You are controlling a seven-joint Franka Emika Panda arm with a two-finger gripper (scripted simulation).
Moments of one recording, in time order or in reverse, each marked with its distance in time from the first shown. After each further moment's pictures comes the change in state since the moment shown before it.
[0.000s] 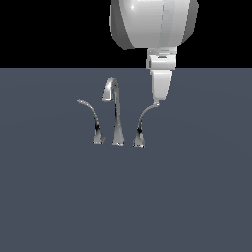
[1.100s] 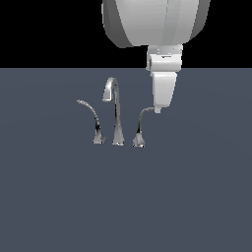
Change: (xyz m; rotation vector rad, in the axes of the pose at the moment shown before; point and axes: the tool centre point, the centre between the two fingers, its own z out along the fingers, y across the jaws) arm 0.002 0.056 0.000 0.004 0.002 0.018
